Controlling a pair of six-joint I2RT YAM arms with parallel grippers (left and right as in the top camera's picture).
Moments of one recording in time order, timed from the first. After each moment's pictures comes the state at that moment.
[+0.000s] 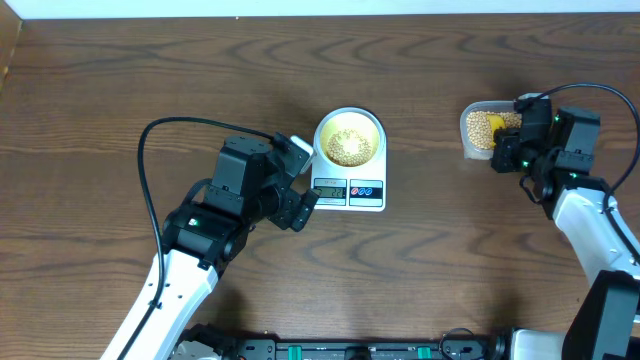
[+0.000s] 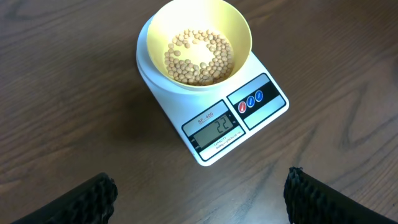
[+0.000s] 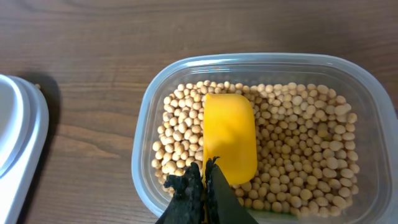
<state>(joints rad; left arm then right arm) -0.39 1.12 0.90 -0.63 0.21 0.17 -0.18 1.51 0.82 -0.09 -0.34 -0.08</state>
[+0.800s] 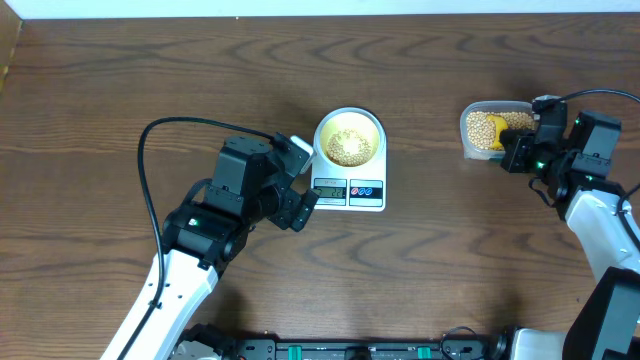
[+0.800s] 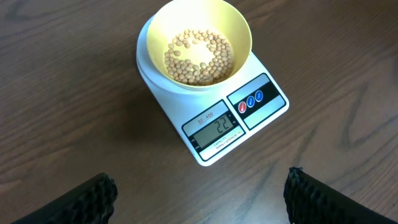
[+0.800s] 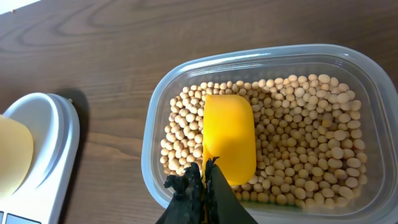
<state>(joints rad) -0.39 1.12 0.90 -0.63 0.21 0.17 -0.27 1.52 0.82 -0.09 -0.49 -0.01</state>
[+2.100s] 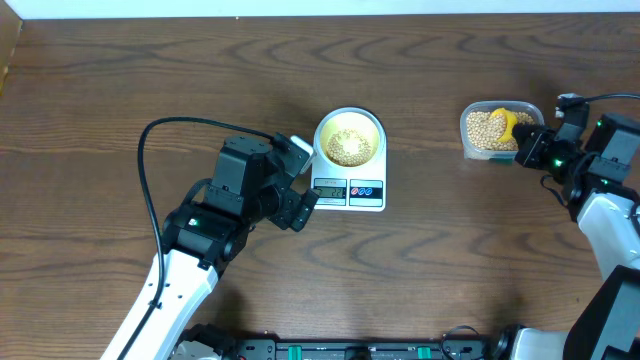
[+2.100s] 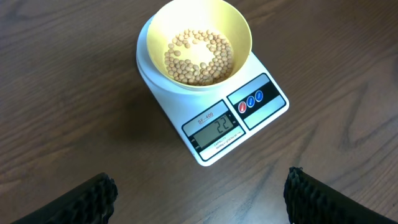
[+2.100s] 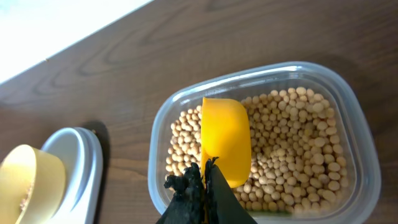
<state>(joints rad) -0.39 1.12 0.90 -0.63 0.21 0.17 -0.35 1.52 0.82 -0.02 -0.61 0.13</state>
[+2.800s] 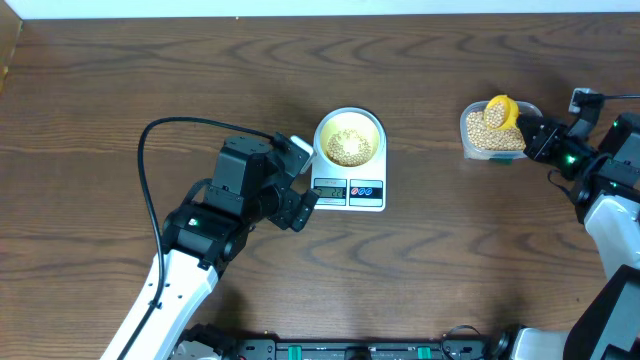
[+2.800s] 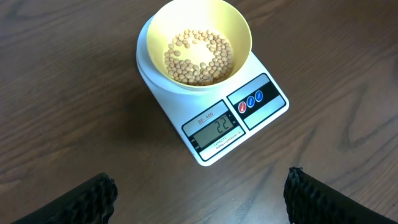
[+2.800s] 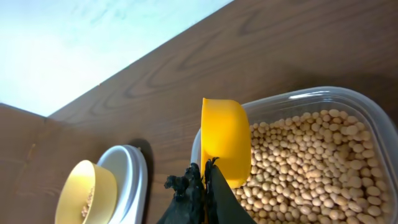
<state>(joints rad) -0.39 1.12 0.90 -0.63 0.21 0.17 -0.40 1.52 0.82 0.08 -0.77 0.27</state>
